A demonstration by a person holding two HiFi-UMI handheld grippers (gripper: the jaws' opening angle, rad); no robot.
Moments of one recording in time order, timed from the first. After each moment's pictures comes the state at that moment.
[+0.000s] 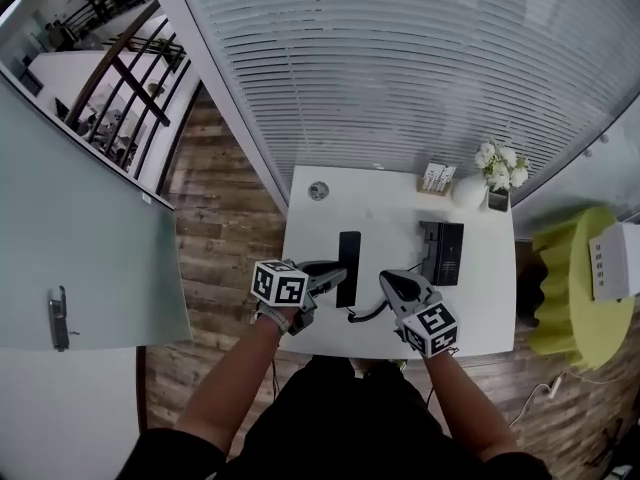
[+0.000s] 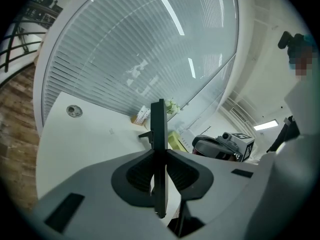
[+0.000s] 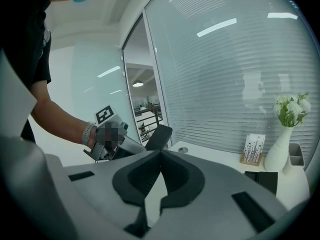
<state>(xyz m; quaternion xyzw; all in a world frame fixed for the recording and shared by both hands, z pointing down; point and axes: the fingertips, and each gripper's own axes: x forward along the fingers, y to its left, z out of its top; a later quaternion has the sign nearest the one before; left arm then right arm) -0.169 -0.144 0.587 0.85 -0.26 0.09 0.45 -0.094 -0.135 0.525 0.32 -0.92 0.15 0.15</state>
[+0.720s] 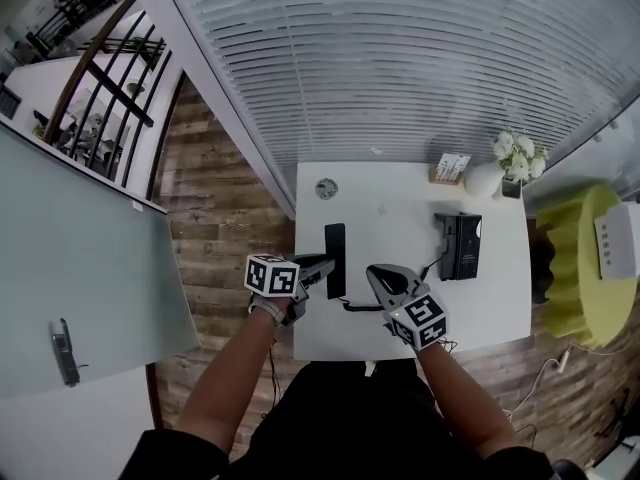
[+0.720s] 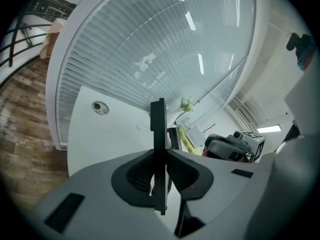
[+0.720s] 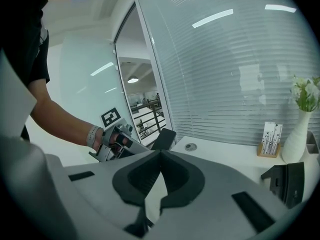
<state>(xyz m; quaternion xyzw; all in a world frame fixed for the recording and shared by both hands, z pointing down) -0.252 -0.182 0.645 0.83 -0.26 0.12 0.48 -0.175 -0.163 0.562 0.33 -0.91 0.18 0.17</state>
